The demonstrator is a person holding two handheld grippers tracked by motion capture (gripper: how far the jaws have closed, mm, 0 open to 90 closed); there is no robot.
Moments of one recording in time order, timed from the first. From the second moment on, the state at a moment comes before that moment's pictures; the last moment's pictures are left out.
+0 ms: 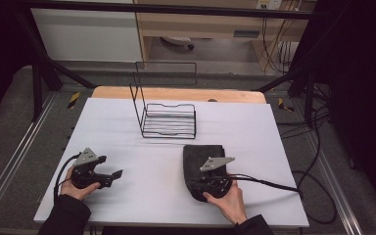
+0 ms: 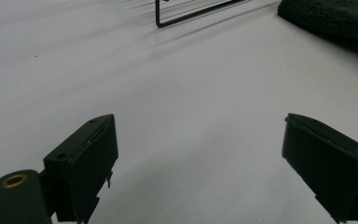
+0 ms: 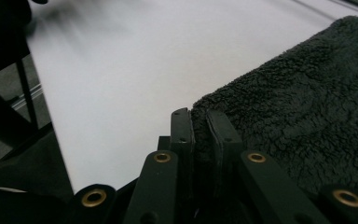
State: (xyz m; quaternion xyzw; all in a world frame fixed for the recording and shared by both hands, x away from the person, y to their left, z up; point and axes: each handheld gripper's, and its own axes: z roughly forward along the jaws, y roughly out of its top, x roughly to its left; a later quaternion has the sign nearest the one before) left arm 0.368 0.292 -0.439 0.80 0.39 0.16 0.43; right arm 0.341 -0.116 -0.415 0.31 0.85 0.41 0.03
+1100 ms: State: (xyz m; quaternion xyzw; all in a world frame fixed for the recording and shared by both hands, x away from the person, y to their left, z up) left arm 0.363 0.262 -0.433 0.81 0.38 0.15 0.42; right arm 0.371 -0.171 -0.425 0.40 0.79 0.45 0.11
